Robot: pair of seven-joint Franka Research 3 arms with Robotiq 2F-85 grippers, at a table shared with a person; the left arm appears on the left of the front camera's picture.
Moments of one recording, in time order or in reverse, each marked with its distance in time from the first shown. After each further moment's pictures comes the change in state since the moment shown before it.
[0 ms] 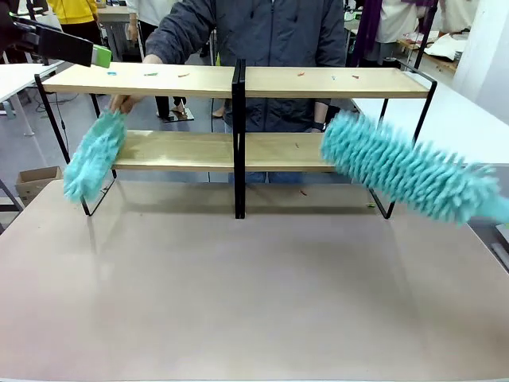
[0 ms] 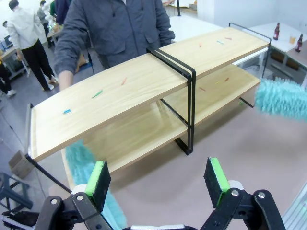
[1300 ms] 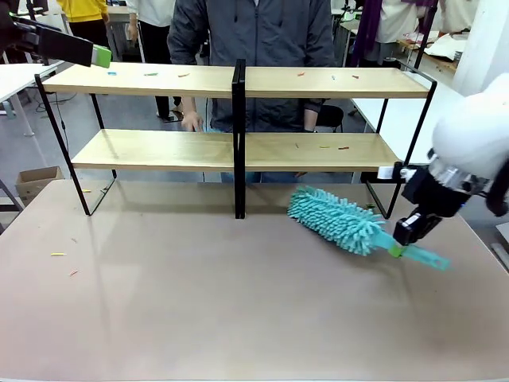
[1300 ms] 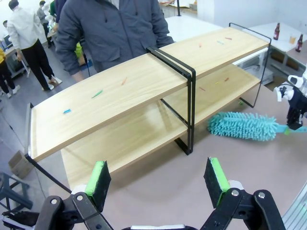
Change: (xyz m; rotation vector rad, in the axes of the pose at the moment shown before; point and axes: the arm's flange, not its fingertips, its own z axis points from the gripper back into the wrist) left arm 0.000 0.000 0.000 0.000 0.000 0.000; right arm 0.127 -0.064 -0.175 -0.033 0.114 -0.194
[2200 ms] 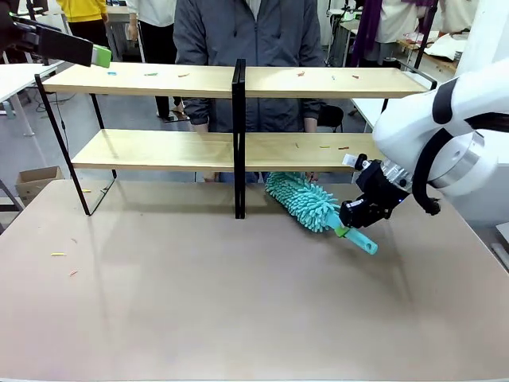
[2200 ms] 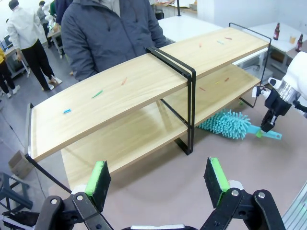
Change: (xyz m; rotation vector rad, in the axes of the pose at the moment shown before) left arm 0.000 0.000 0.000 0.000 0.000 0.000; right arm 0.071 0.010 -0.041 0.102 -0.179 -0.208
